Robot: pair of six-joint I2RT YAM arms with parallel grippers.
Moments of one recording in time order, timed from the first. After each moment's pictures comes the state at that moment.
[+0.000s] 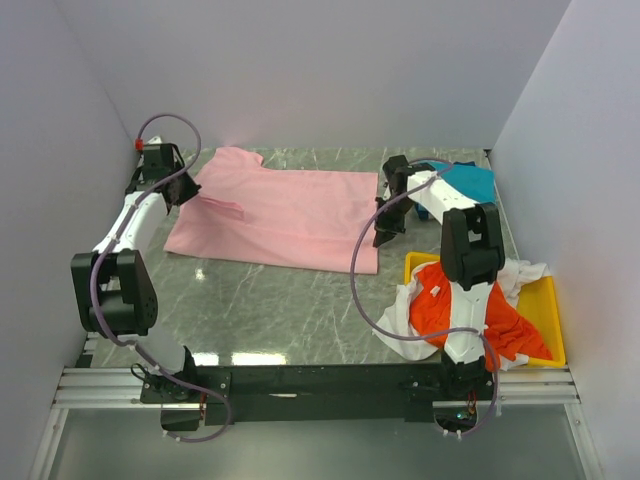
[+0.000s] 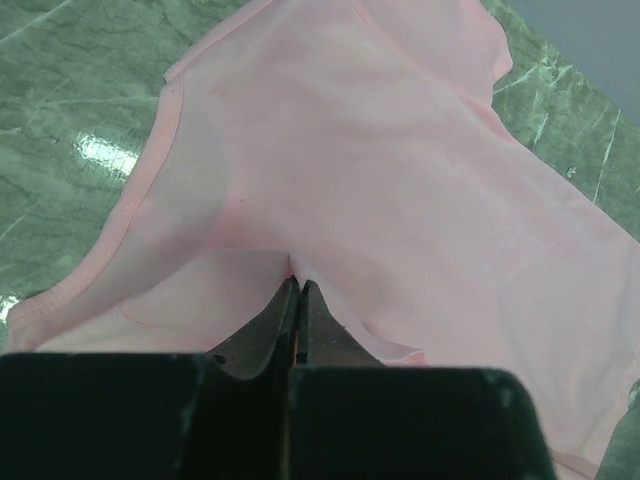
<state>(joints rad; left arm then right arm) 0.07 1.63 1.29 -0.35 -0.03 -0.54 0.24 2.06 1.62 -1.00 -0.24 0.42</state>
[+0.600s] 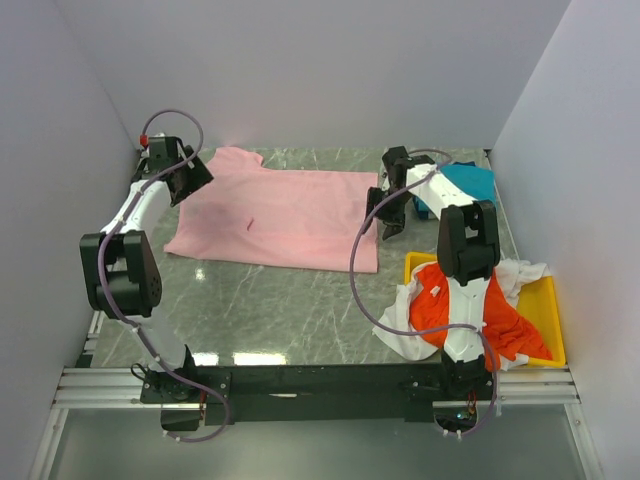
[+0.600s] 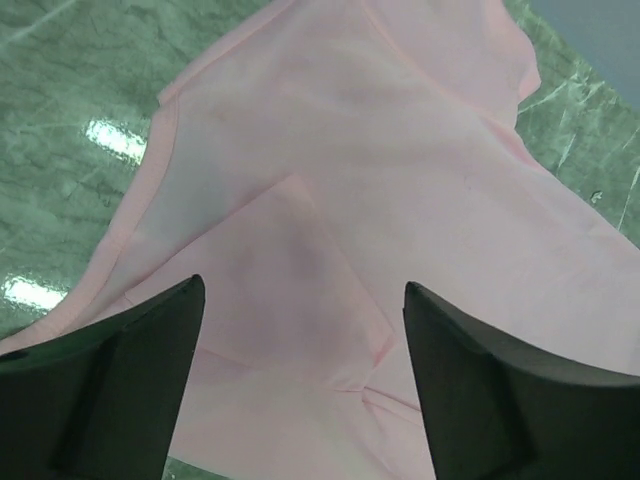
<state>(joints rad) 0.07 1.78 1.41 -0.37 -0.04 -0.54 0.23 2.13 1.73 -1.02 -0.25 0.42</state>
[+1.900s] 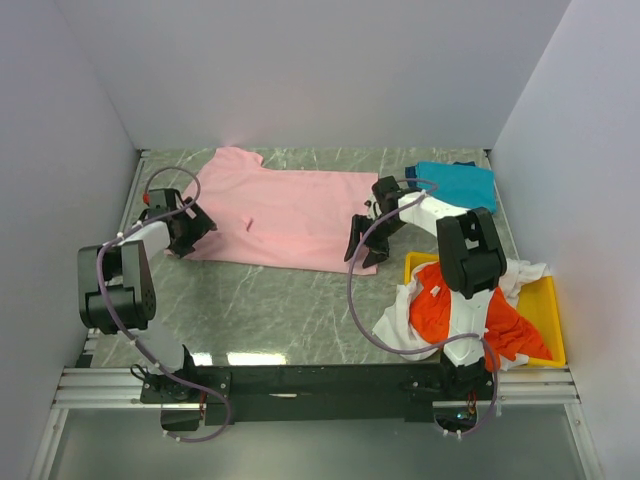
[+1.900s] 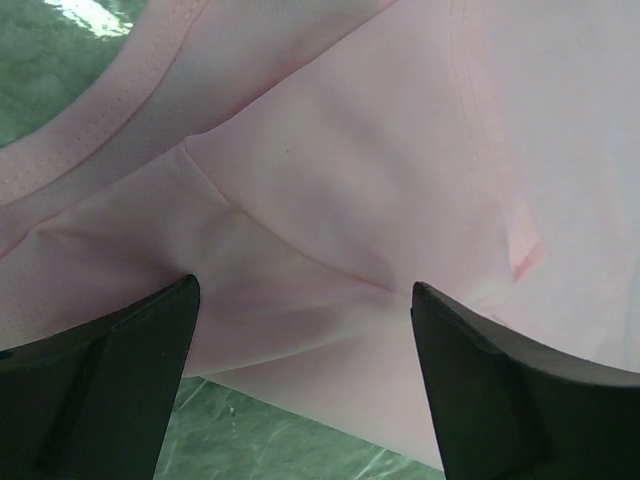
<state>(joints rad) 0.15 1.68 0.95 -0.18 0.10 -0.63 0.31 2.01 1.36 -0.74 -0.48 0.44</state>
